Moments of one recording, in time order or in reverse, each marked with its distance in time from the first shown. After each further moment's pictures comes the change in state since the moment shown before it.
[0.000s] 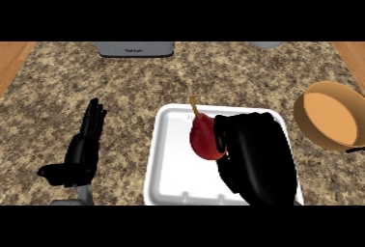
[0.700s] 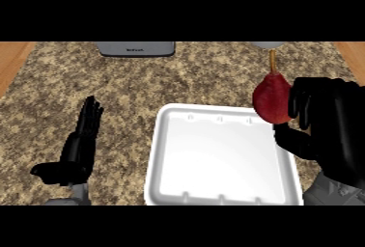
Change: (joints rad) left arm -0.008 0.010 0.016 -0.018 0.005 -0.009 0.016; right arm -0.092 -0.095 -0.331 -0.078 -0.003 0.087 0.026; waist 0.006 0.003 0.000
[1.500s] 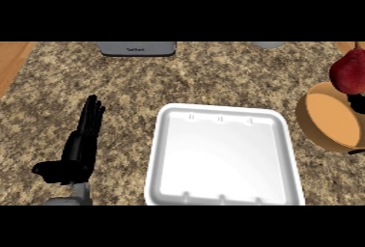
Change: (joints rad) left arm -0.008 -0.008 -0.001 -0.004 -0.006 -0.006 0.011; right arm -0.008 -0.282 -0.474 0.397 -0.262 -0.145 -0.364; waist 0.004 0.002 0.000
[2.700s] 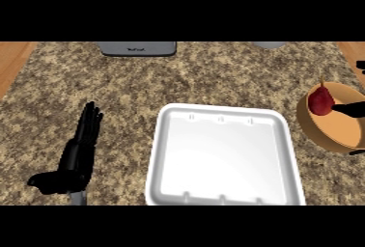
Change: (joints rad) left arm 0.059 0.001 -0.005 -0.021 0.003 -0.021 -0.034; right arm -0.110 -0.060 -0.253 0.708 -0.268 -0.145 -0.319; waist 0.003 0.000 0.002
